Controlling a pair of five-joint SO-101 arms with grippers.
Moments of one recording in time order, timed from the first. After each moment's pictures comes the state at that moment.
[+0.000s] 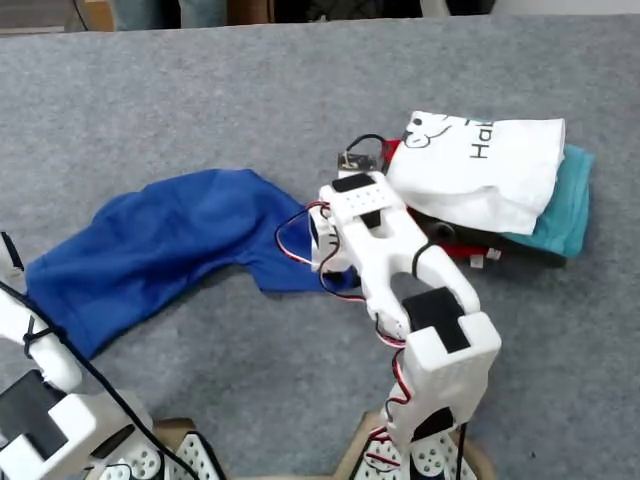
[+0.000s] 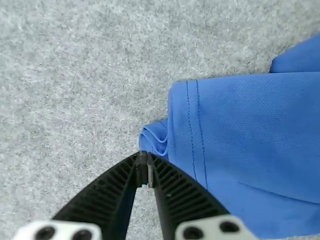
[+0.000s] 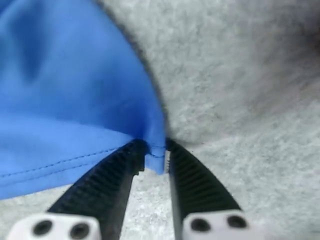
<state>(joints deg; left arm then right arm) -49.0 -10.0 19.6 70.7 -16.9 -19.1 16.4 19.0 72.2 -23.4</state>
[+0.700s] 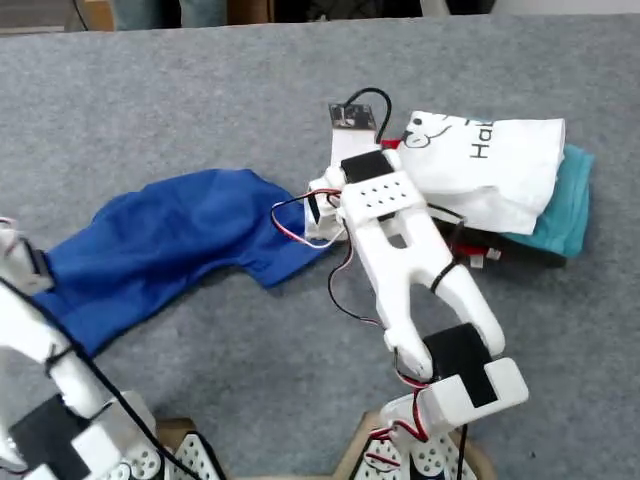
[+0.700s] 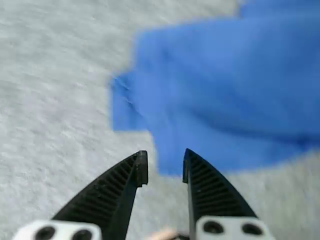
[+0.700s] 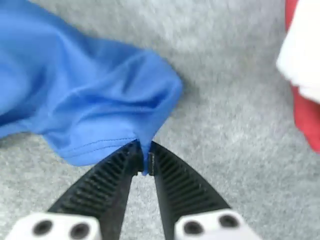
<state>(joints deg) -42.2 -19.3 22.9 86.7 -14.1 -19.2 2.4 13.5 73.5 -17.8</state>
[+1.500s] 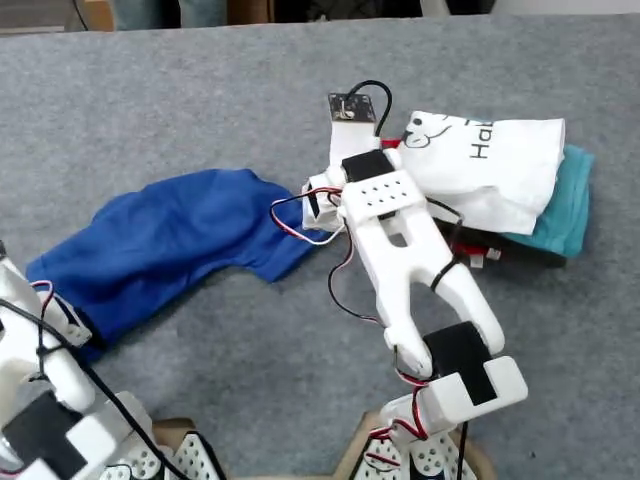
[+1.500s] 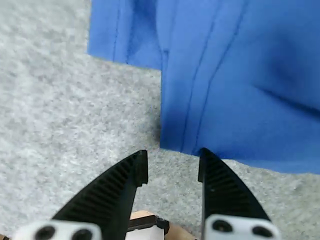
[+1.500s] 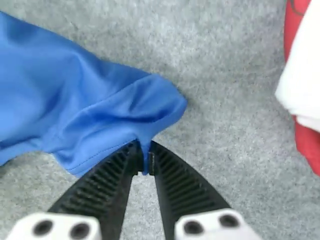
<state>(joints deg) -49.9 -15.1 47.8 72.2 -4.5 -19.1 2.7 13.4 68.9 -17.5</state>
